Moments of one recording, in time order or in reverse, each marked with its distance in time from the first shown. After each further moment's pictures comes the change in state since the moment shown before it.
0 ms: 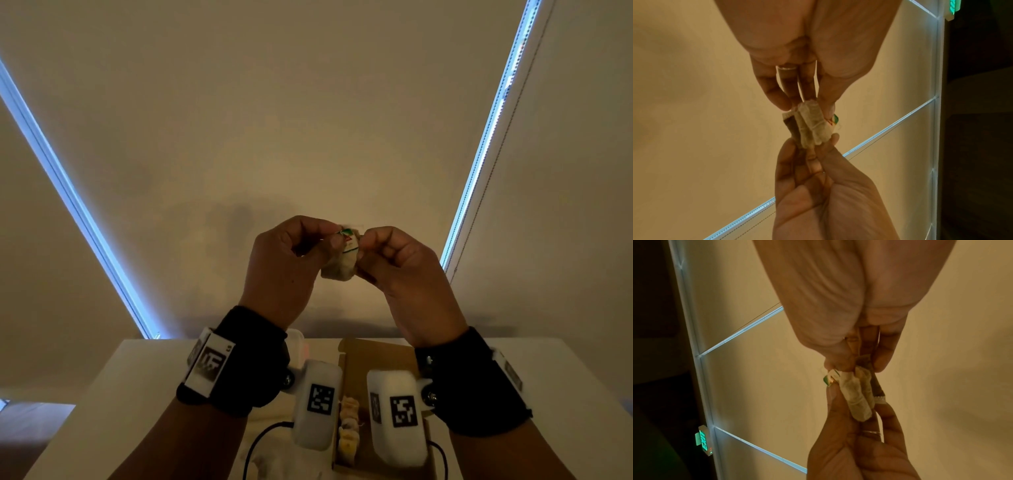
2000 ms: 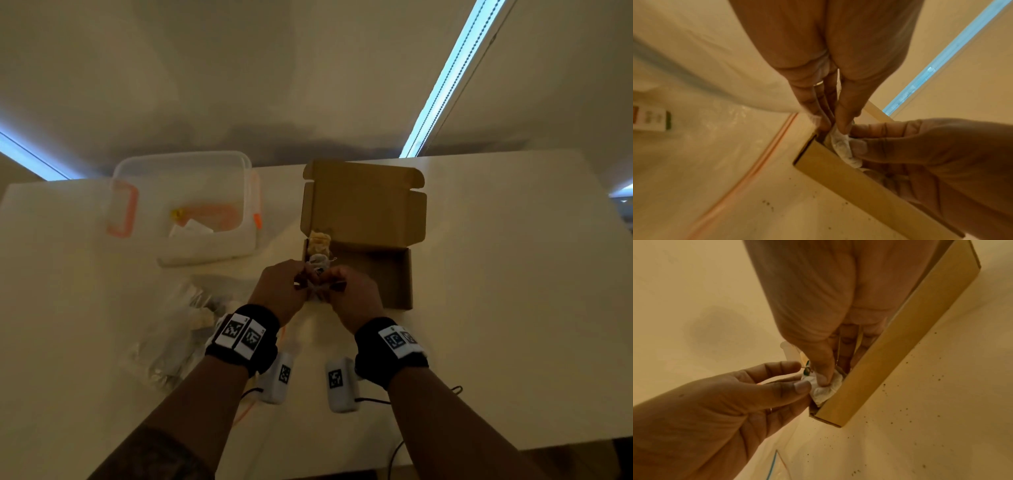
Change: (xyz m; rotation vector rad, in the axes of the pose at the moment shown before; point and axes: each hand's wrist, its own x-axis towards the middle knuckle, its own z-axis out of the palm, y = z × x) left_hand -0.206 -0.325 0.056 0.509 -0.598 -0.623; right_hand -0.200 0.324 -0.043 -0.616 -0.127 0.818
